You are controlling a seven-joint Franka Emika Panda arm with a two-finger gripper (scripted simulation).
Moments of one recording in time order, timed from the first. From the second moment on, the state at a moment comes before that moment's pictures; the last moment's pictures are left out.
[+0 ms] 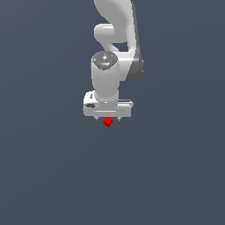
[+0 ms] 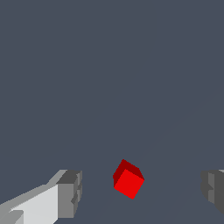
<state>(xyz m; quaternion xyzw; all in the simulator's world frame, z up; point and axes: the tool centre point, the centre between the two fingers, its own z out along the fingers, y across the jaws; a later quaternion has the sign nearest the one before) -0.007 -0.021 0.169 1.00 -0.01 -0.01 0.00</state>
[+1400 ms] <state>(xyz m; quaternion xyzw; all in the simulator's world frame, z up) -0.075 -0.032 0.051 0.97 -0.23 0.00 0.00</state>
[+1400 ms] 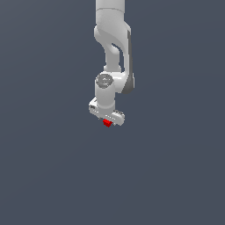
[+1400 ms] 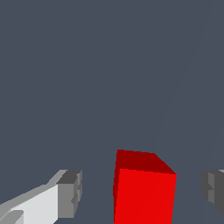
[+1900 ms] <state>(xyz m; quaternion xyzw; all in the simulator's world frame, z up) -0.091 -0.030 0.021 0.96 -0.28 0.00 0.00</state>
